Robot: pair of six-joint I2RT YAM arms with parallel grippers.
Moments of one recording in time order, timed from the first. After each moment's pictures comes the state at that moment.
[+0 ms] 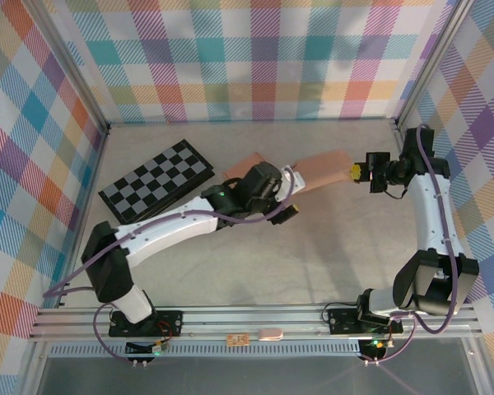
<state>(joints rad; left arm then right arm) -0.98 1.66 1.41 -0.39 -0.19 0.31 -0.19 1.39 1.31 -0.92 -0.66 1.35</state>
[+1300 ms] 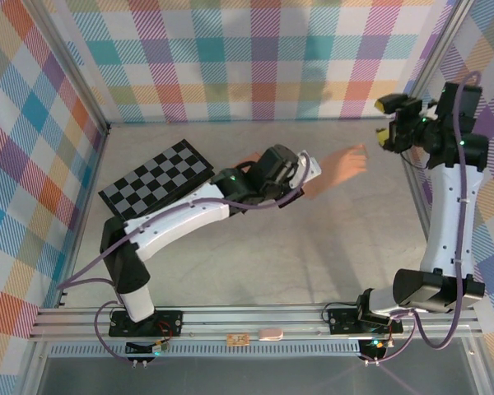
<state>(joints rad) -0.98 1.74 1.76 -0.64 -0.14 0.26 -0.20 1.42 1.87 -0.99 -0.56 1.18</state>
